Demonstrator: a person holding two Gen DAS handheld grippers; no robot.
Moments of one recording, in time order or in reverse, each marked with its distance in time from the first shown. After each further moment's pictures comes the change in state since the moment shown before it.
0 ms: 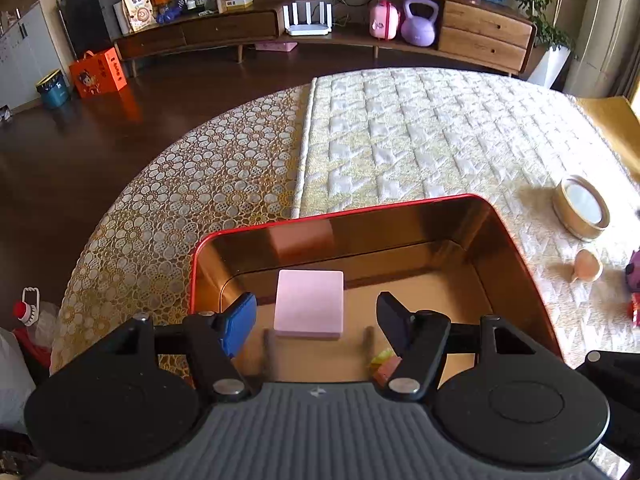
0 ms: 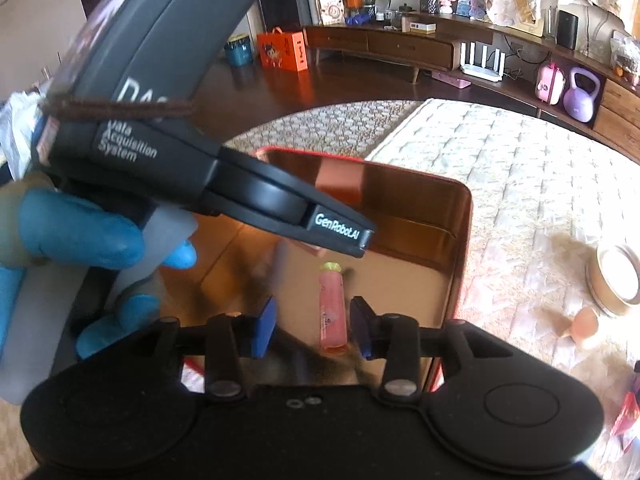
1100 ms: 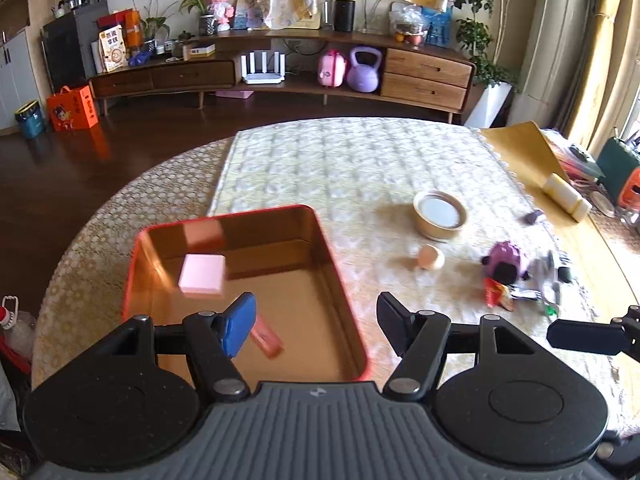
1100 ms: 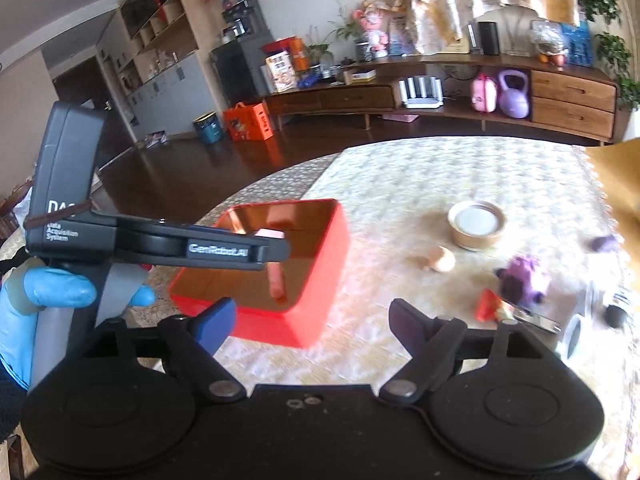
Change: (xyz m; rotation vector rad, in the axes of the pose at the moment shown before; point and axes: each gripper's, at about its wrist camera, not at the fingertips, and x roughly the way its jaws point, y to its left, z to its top) left arm -0.117 -0.080 -0.046 0.017 -0.143 -0.121; right arm -0.163 -0.069 -0.068 0.185 -0.194 -0.031
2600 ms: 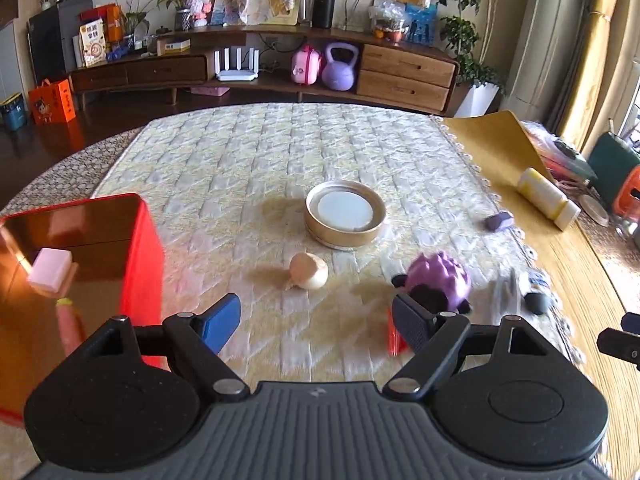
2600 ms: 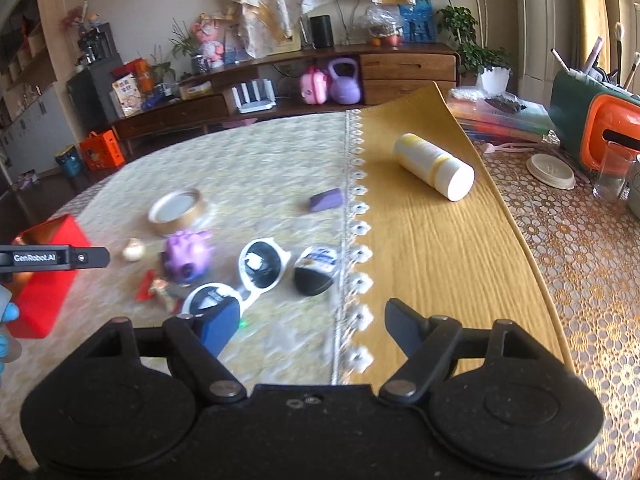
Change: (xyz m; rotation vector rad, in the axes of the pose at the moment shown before) left arm 0.100 -0.124 0.001 -0.038 -0.016 -0.027; right arm -0.017 -0.234 -0.046 0.166 -0.028 -0.371
